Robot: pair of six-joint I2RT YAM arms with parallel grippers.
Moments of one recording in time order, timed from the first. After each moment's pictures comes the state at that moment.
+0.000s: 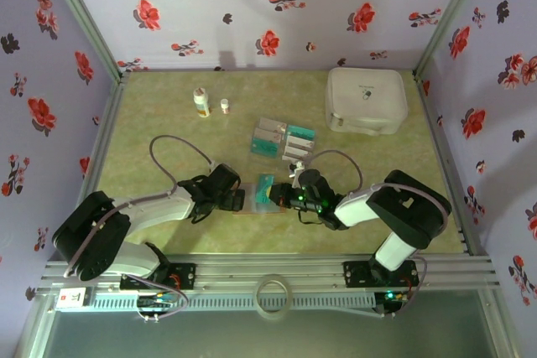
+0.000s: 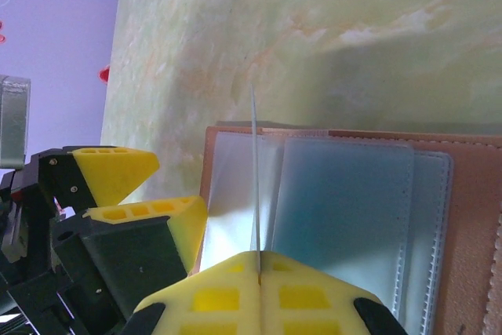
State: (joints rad) left arm -0.81 1.38 0.59 -0.33 -0.30 -0.55; right arm 0.84 1.63 0.40 0.74 -0.27 1.01
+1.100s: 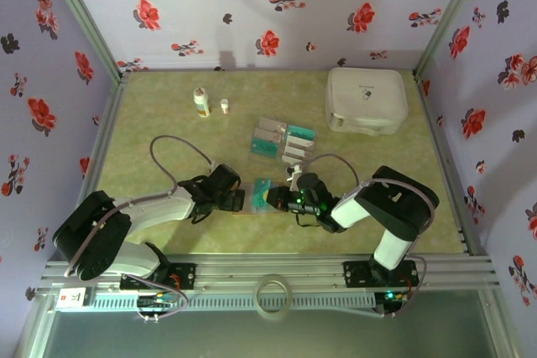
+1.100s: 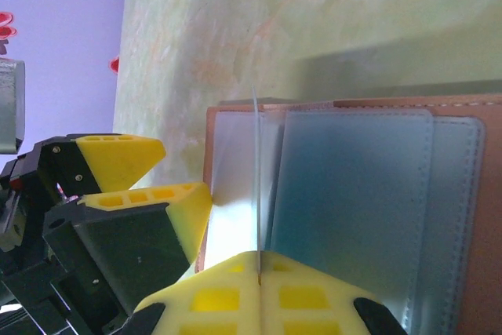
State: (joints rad) left arm -0.81 1.38 0.59 -0.33 -0.30 -0.55; right arm 0.86 1.71 0.38 0.86 -0.30 1.06
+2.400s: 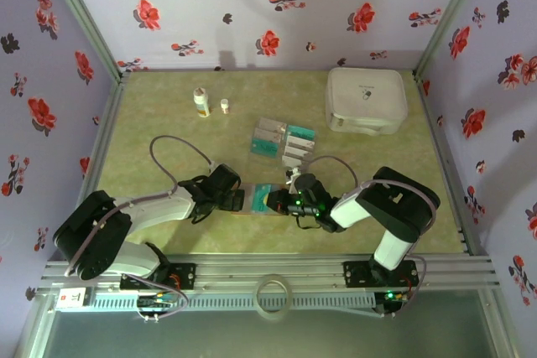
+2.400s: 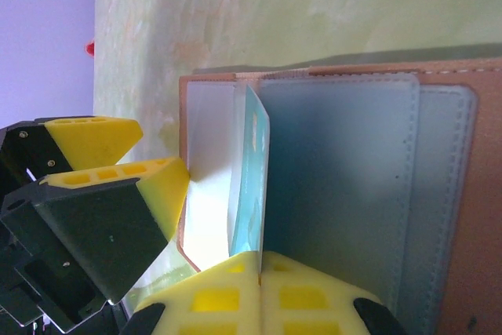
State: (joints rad) left arm -0.81 1.38 0.59 -0.33 -0.30 -0.56; right arm 0.87 1.70 0.39 0.76 -0.31 1.08
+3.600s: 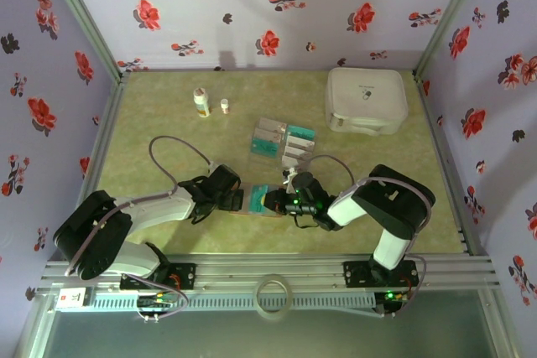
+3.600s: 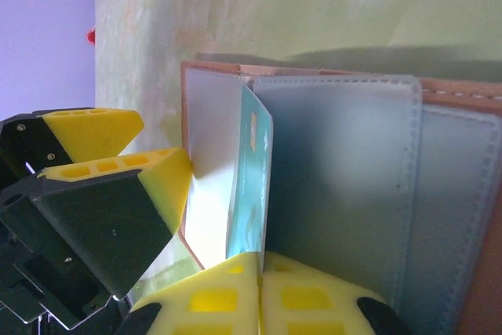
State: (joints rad) left arm -0.81 1.39 0.58 -0.32 -0.32 -0.57; right arm 0.87 1.74 0.42 0.76 -0.35 1.08
